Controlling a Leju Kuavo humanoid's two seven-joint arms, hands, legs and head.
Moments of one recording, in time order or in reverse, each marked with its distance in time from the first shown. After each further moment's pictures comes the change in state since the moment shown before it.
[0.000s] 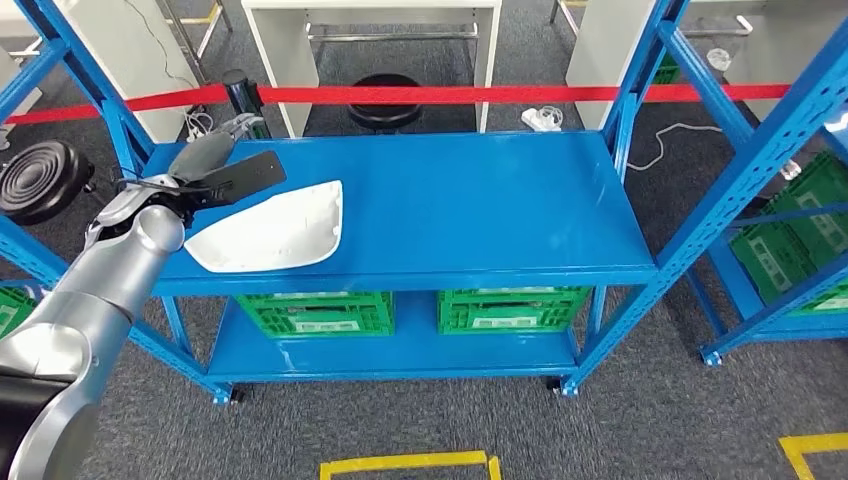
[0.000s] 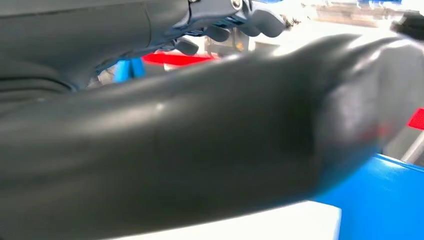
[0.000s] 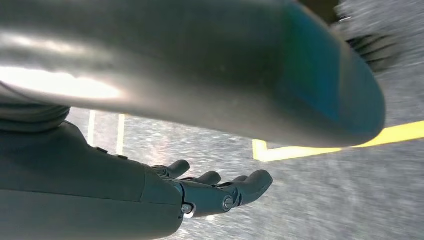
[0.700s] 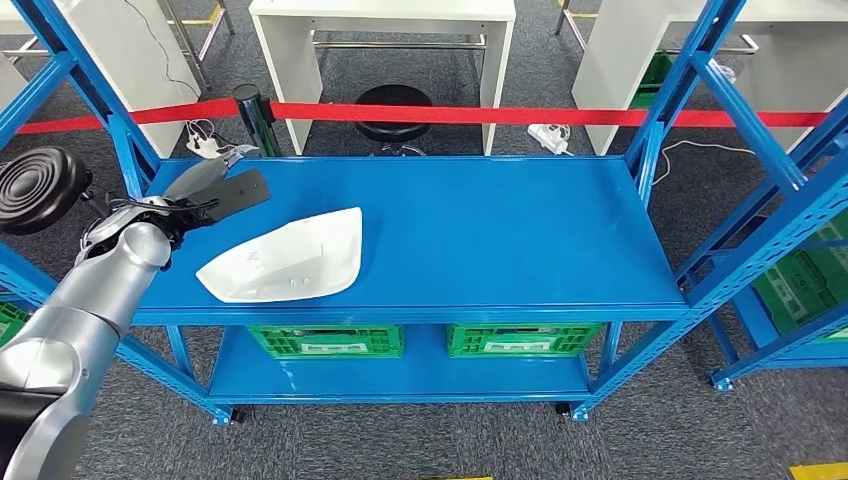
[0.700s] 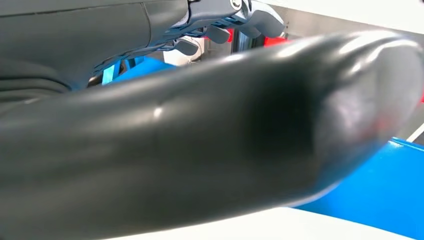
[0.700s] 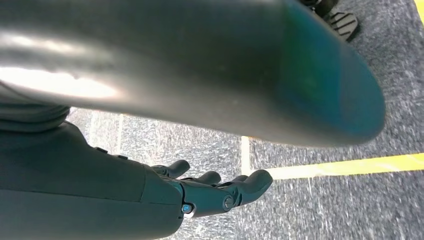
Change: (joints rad) left arm 0.046 0.046 0.006 -0.006 0.067 -0.086 -0.037; right arm -0.009 0.002 0.001 0.001 0.024 0.004 0.005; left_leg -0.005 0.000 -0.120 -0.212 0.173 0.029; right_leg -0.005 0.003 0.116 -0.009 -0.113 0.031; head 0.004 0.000
